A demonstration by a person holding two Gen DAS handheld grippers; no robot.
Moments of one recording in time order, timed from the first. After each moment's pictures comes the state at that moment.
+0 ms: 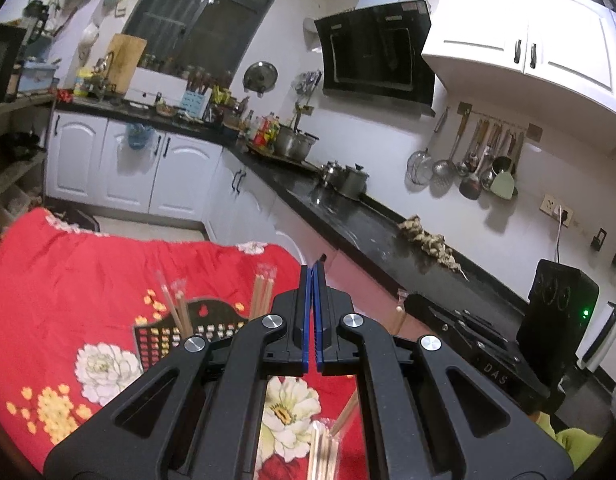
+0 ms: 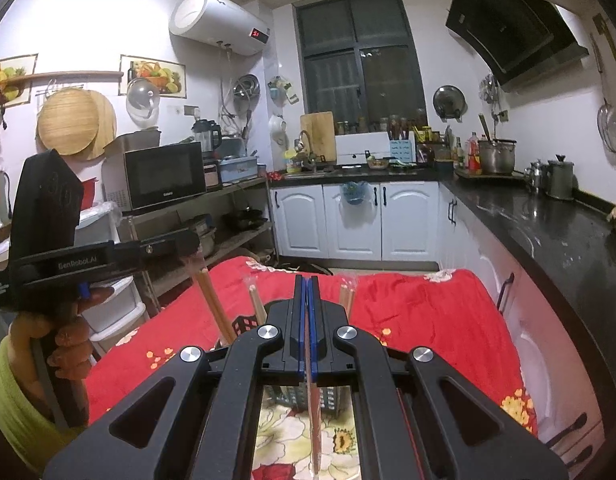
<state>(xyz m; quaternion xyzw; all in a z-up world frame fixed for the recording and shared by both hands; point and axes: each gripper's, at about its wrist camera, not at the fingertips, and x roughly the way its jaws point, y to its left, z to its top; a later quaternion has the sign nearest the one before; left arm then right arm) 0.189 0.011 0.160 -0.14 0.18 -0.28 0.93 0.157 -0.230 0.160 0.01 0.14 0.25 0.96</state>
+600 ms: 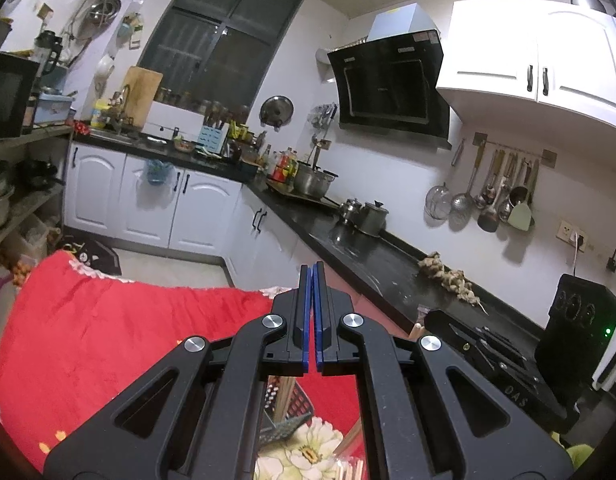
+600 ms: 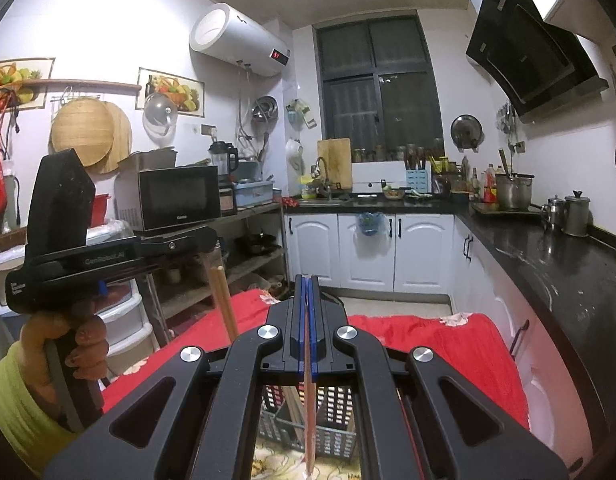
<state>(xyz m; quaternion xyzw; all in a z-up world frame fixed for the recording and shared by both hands) 0.206 0.037 0.203 -0.14 0.13 -0.24 0.95 0.176 -0.199 0.202 0.00 0.09 0.27 0.96</state>
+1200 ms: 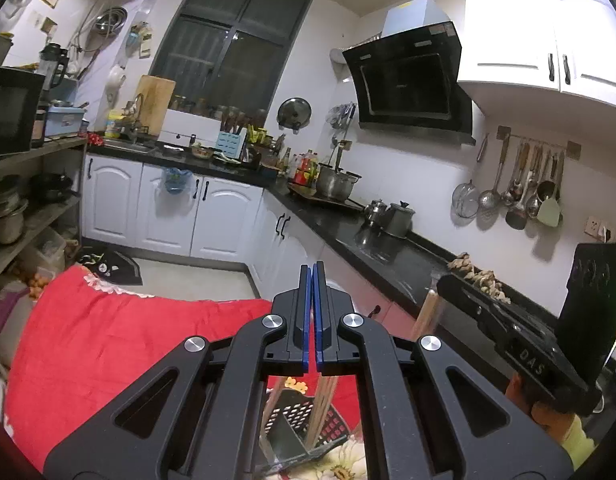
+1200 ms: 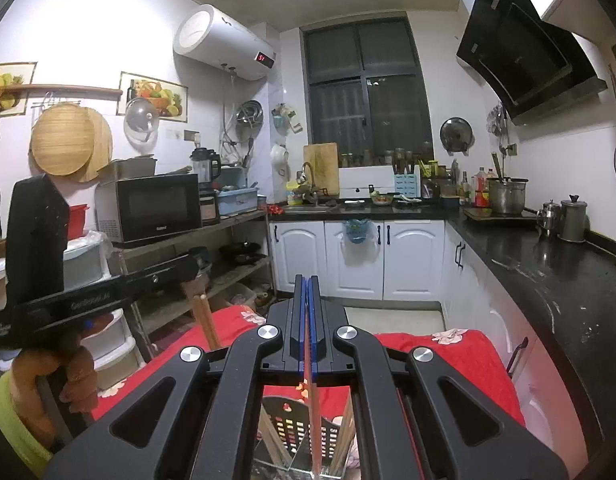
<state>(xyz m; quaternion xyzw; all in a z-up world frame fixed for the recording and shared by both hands) 0.245 0.038 0.197 -0.12 0.13 -0.20 0.96 0.233 -0.192 0.211 0.01 0.09 0.24 0.97</state>
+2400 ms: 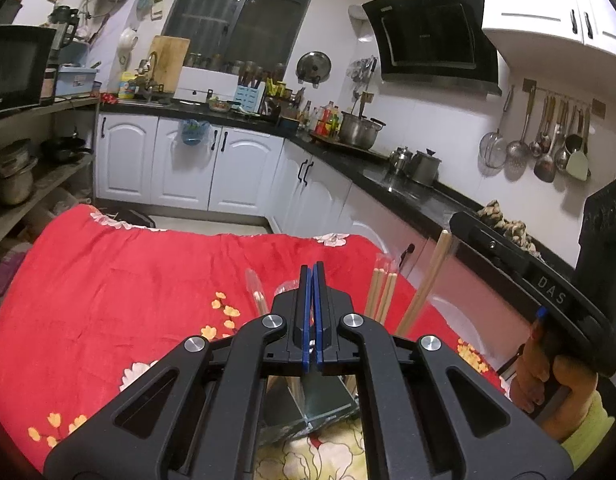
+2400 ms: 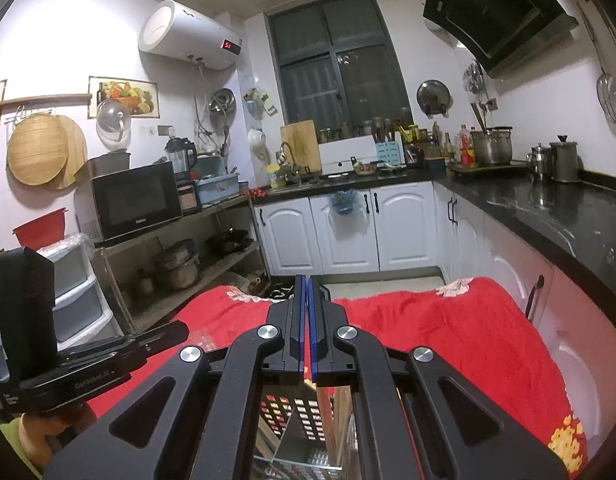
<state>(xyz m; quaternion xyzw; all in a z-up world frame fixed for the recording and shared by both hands) 0.260 0.028 0.097 -0.10 0.21 -0.17 0.96 0.265 -0.198 0.126 0.06 0.14 0.22 0.96</state>
